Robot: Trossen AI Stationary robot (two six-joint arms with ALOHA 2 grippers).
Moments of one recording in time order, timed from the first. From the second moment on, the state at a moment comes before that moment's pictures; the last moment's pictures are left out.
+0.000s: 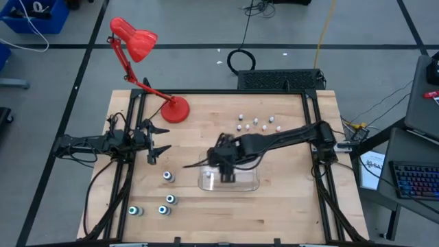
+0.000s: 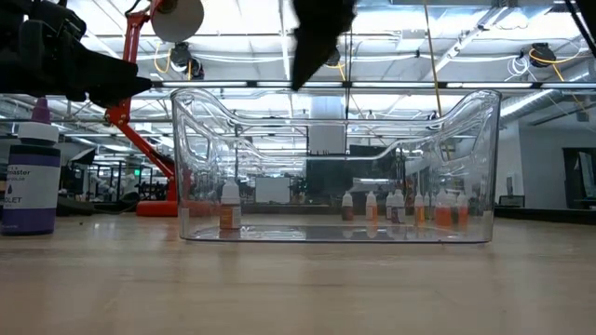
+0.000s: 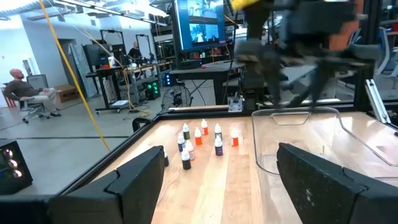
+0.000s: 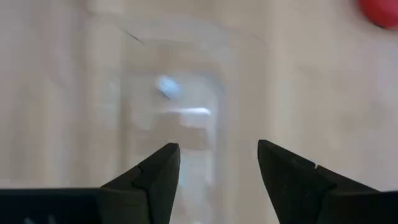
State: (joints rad) left arm -0.06 0.01 0.01 0.08 -0.22 0.12; right arm 0.18 1.98 1.87 -1.06 0.22 0.12
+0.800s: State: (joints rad) left arm -0.06 0.01 0.01 0.08 -0.22 0.12; right arm -0.25 1.19 0.90 -0.90 0.45 0.46
